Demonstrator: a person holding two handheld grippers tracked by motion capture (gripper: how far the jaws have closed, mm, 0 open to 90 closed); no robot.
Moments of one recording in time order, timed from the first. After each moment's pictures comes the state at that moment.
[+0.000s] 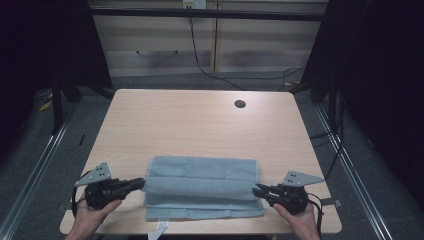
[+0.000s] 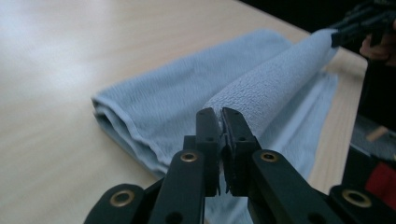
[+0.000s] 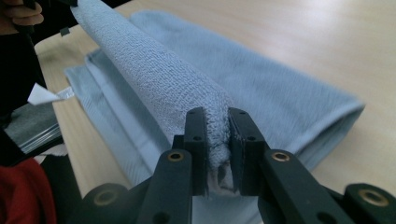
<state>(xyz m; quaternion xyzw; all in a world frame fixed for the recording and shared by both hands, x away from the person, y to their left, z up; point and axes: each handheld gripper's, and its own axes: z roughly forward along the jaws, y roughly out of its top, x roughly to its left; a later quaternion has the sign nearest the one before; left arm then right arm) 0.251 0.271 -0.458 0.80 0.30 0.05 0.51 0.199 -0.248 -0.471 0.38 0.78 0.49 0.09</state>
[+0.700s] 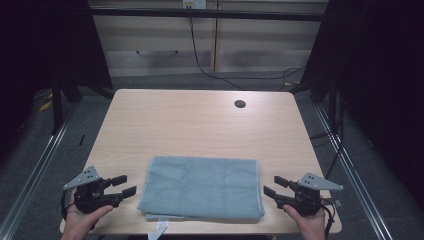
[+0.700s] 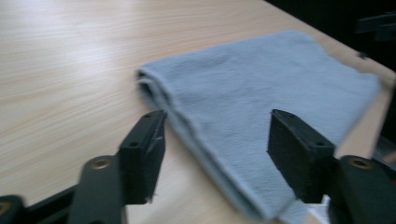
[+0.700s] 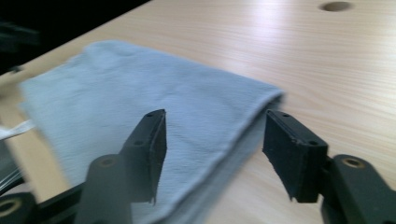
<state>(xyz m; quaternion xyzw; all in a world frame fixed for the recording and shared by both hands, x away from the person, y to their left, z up) 0.253 0.307 -0.471 0.76 0.39 0.07 0.51 0.191 -0.277 -0.466 0.46 0.71 0.50 0.17</state>
